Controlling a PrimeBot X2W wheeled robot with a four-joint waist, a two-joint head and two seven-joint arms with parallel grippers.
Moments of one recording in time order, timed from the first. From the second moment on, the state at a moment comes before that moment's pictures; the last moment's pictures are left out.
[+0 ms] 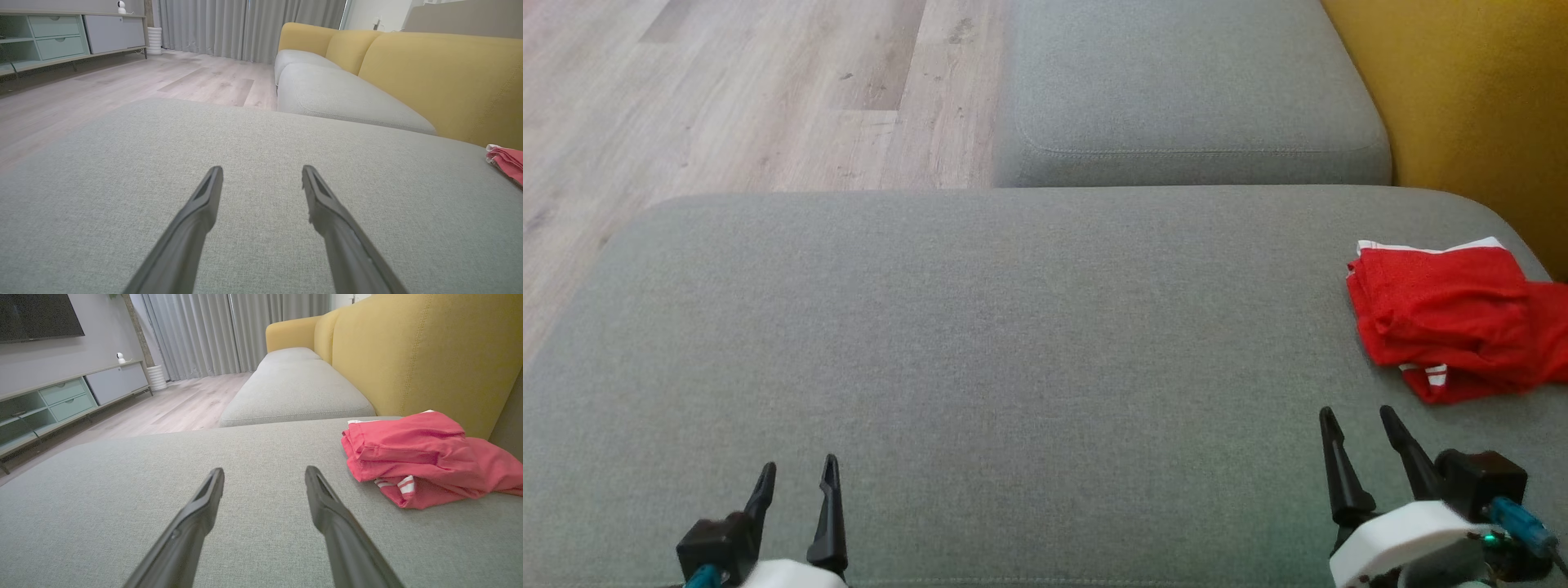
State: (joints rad) left arm 0.01 0.42 -0.59 0.20 -0.75 0.31 -0.21; right arm 0.12 -0.04 -0.01 0.16 0.18 0.12 -0.01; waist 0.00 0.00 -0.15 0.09
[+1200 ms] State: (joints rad) left arm 0.08 0.34 -0.56 0.27 -0.87 0.26 -0.15; right arm 0.17 -0.04 -0.02 0.27 0.35 0.12 0.00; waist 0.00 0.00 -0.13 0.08
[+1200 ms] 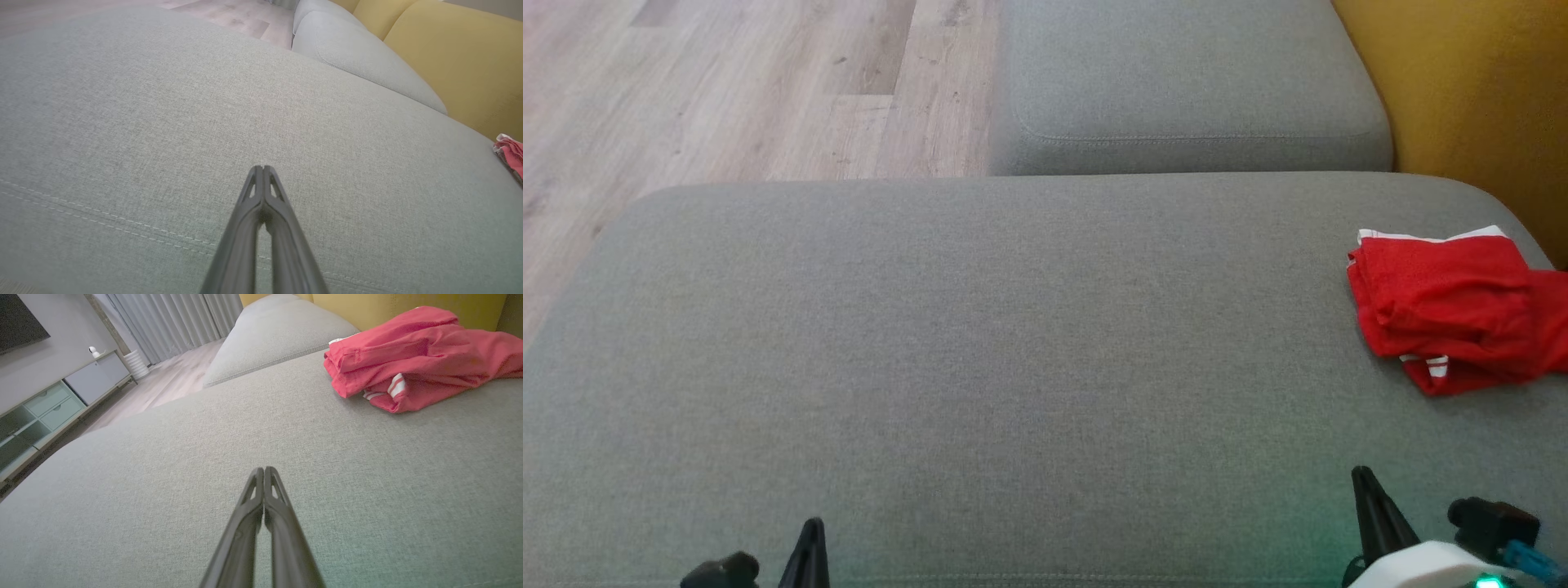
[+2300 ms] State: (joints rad) left arm 0.04 0.26 -0.37 0.27 -1.10 0.14 -0.08; right arm 0.10 -0.04 -0.05 0.27 0.73 0.12 0.04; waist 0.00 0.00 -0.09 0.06
